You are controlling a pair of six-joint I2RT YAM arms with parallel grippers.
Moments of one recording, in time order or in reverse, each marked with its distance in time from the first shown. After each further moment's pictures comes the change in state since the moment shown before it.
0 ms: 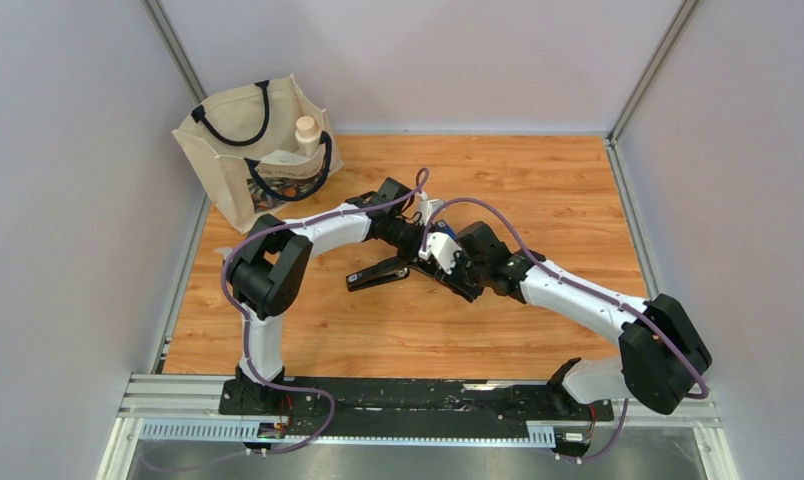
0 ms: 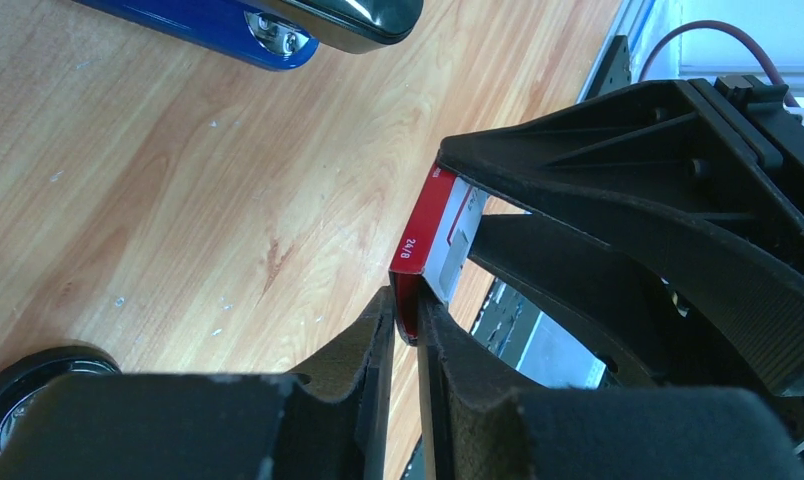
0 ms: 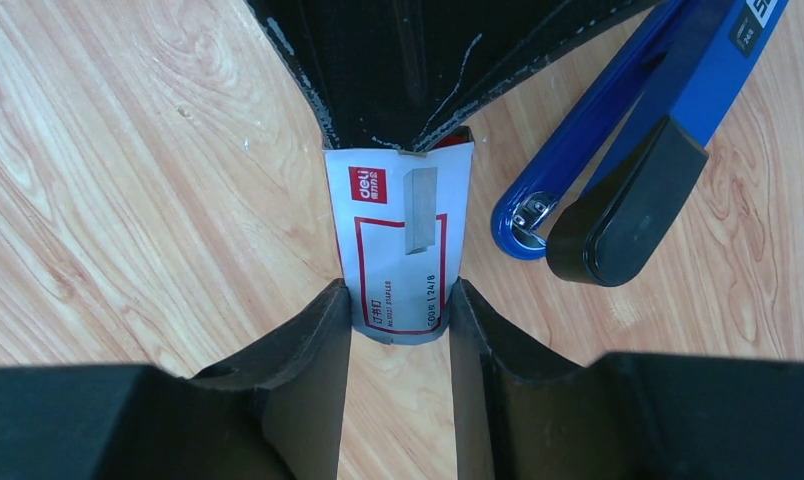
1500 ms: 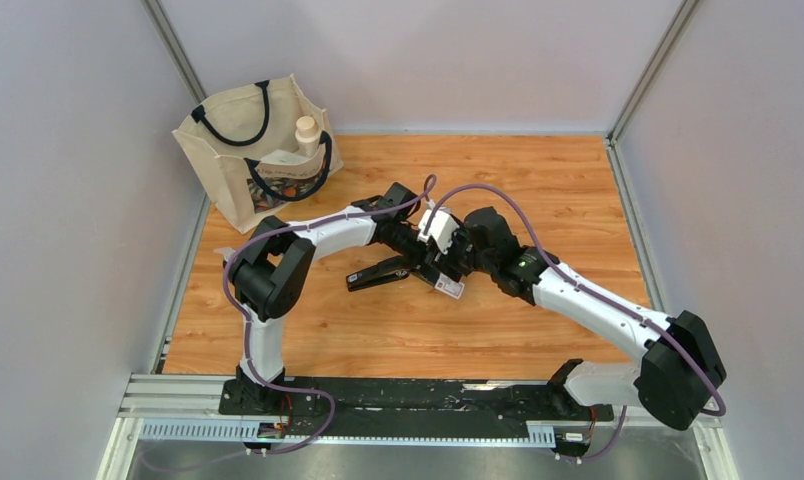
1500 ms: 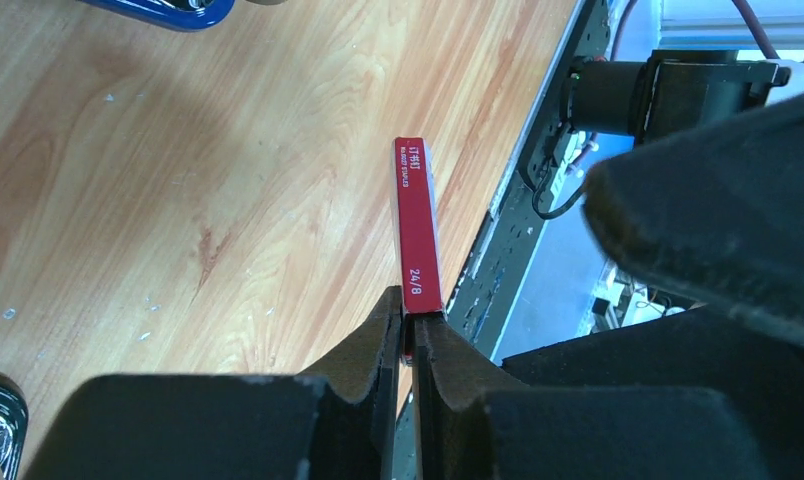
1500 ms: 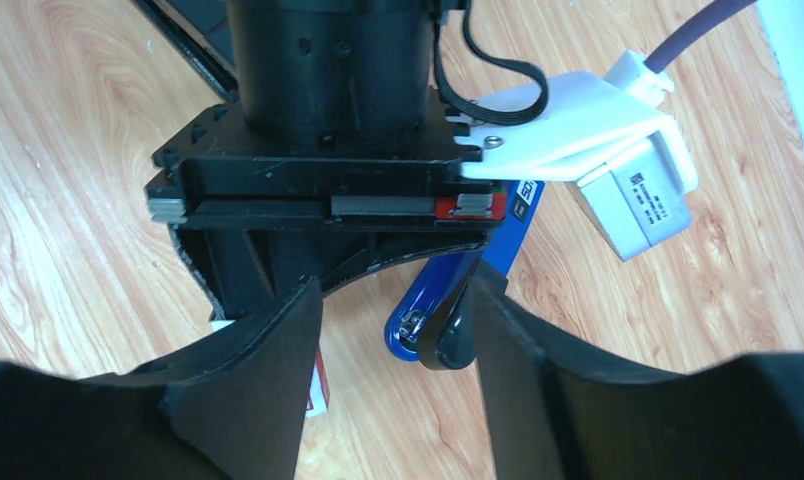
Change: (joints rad) left arm -0.028 0.000 0.004 -0.047 0.045 0.022; right arm 0.013 -0.089 0.044 0.198 0.023 -0.042
